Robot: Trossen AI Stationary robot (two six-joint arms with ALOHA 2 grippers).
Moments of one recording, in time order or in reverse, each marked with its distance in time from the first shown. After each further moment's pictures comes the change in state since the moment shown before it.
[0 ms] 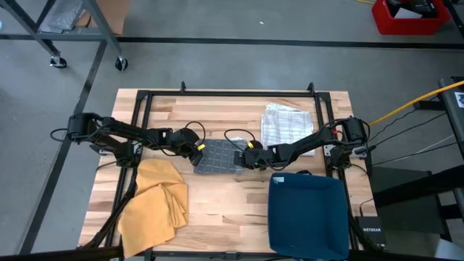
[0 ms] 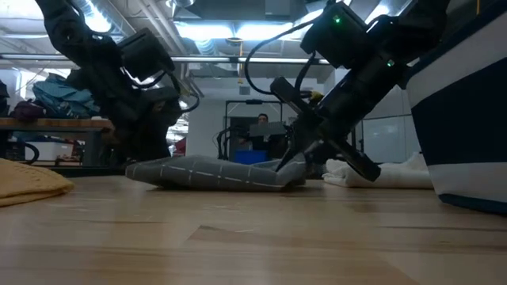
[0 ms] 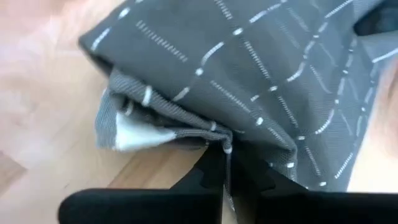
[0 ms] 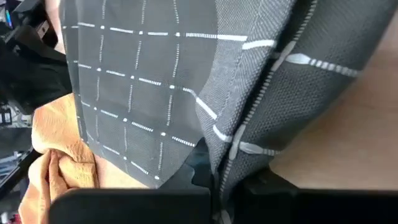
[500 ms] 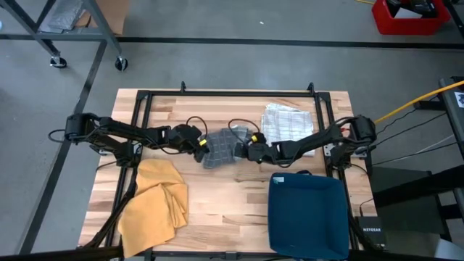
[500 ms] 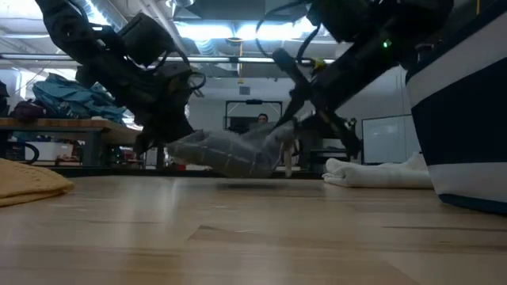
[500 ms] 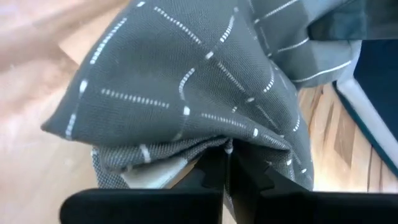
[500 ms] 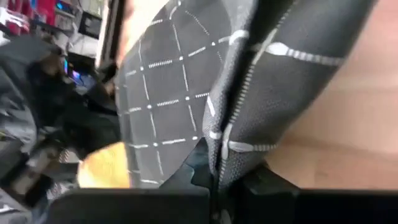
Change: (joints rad) left arm 0.008 -0.027 0.009 0.179 -0.020 0.003; right arm -0.008 -0.103 0.002 0.033 0.229 -0.100
